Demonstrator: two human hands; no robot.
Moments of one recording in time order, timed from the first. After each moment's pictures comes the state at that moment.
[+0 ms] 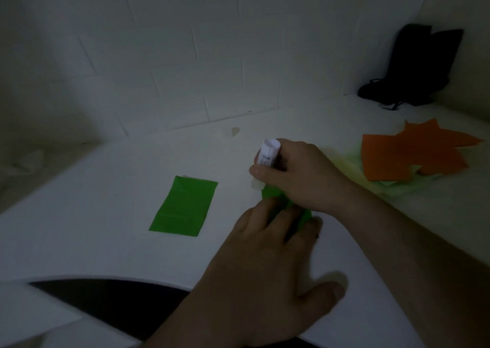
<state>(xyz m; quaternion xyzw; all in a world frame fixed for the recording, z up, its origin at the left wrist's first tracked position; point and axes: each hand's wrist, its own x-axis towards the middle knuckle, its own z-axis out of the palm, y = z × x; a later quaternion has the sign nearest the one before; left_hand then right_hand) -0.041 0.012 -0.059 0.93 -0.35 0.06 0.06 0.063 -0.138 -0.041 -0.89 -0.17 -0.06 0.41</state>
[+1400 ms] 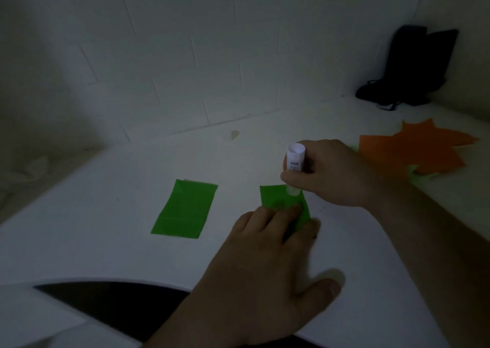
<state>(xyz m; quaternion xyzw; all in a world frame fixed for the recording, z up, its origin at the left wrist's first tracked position) -0.042 0.013 -0.061 0.94 -0.34 0.07 0.04 0.062 -0.183 -0.032 -0.93 -0.19 -0.07 0.30</state>
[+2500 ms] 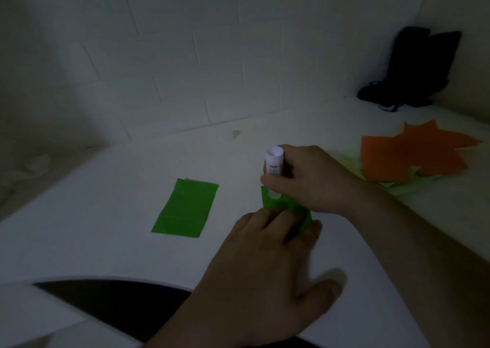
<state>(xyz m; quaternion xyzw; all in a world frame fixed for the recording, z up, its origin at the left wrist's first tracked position) -0.042 0.013 -0.059 0.94 -0.34 0.07 0.05 0.055 -0.152 -0.032 -0.91 -0.20 -0.04 0.36</state>
